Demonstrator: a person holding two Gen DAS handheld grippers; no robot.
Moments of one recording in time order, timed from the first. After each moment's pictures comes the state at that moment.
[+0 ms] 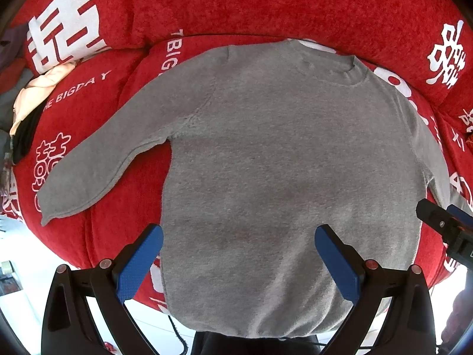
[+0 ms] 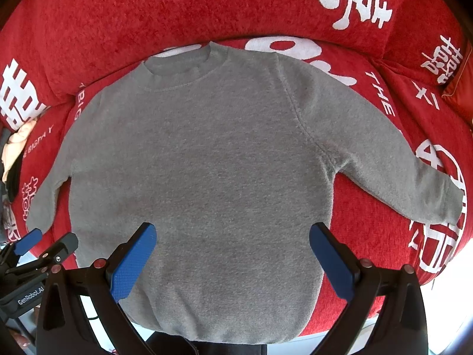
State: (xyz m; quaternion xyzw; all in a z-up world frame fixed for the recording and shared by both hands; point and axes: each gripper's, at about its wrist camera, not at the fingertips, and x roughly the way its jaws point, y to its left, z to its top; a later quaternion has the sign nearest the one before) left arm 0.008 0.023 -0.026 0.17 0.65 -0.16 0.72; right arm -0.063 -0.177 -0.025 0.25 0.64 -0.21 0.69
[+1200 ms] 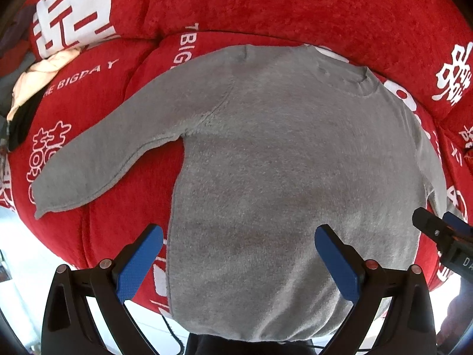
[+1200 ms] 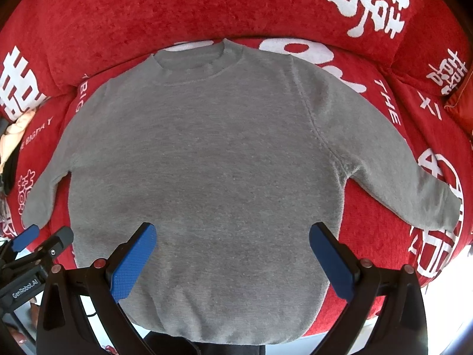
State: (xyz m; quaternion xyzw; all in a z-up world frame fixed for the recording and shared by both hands) left arm 0.023 0.047 -0.033 0.13 0.66 -0.15 0.72; right arm -0.046 -0.162 -0.029 0.23 0.65 -0.21 0.70
